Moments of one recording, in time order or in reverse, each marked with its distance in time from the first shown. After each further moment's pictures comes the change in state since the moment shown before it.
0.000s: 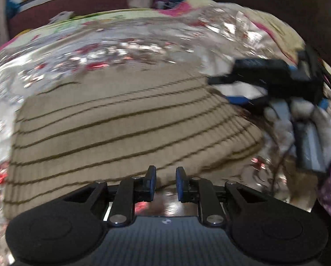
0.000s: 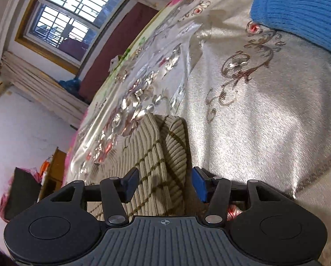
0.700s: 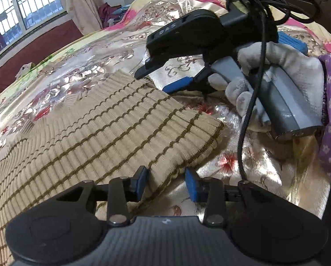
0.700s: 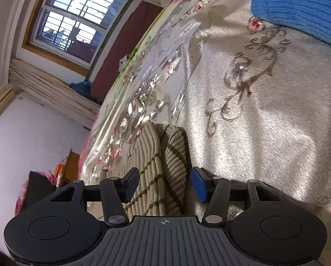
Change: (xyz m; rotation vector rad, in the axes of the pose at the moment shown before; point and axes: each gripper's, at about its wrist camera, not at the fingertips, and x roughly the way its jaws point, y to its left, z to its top) left arm 0.046 -0.089 -0.004 0.345 -0.051 0.042; right arm 0.007 -0.022 0.021 0.036 0.025 0.081
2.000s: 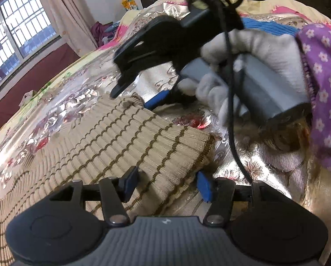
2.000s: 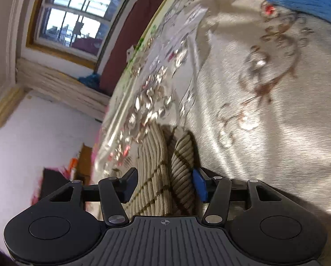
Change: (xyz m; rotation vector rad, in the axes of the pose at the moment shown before) left arm 0.012 -0.026 0.010 0.139 -0.051 0.066; right arm 0.008 -0.010 0.015 0.066 0.064 0.085
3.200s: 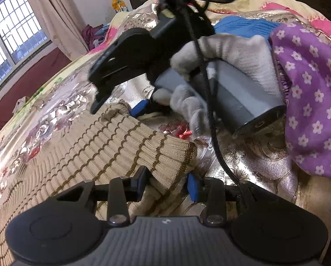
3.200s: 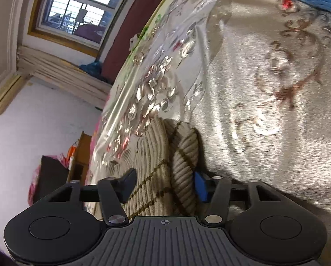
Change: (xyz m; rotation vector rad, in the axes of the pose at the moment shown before) left arm 0.005 -0.009 0.009 0.036 0.004 -0.036; right arm 0.016 0.003 0.005 -0.038 0.067 -0.007
